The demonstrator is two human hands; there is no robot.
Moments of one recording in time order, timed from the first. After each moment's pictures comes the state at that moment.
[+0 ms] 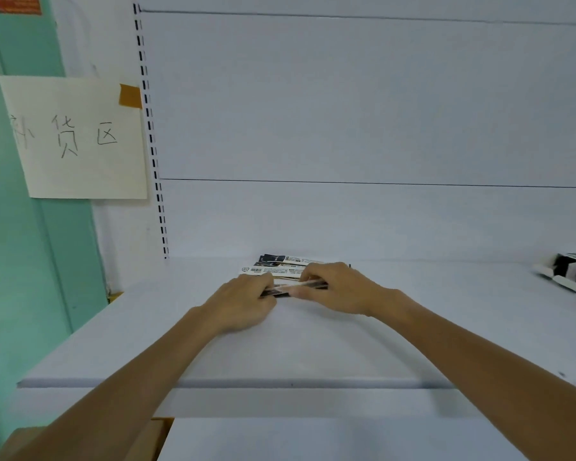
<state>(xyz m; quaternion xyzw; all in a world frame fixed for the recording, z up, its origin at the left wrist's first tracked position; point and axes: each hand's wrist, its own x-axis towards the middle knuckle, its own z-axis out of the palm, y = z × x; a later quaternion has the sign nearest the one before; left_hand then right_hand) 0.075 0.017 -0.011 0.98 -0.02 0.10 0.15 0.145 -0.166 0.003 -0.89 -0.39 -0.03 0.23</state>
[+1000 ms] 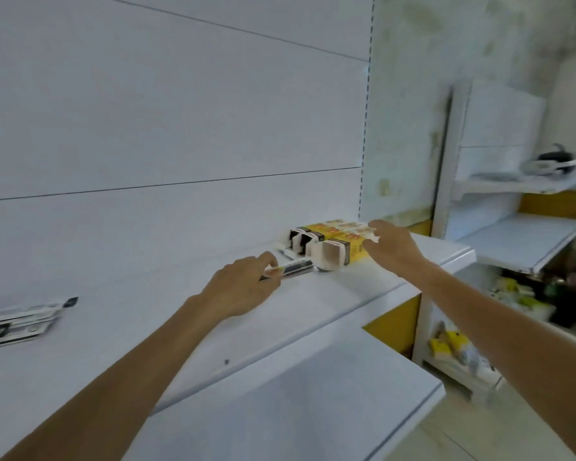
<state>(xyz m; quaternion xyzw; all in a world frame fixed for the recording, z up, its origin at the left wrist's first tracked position) 0.176 -0.358 0.013 0.93 -0.30 0.11 0.16 0.154 -0.620 0.028 -0.92 0.14 -0.25 0.28</state>
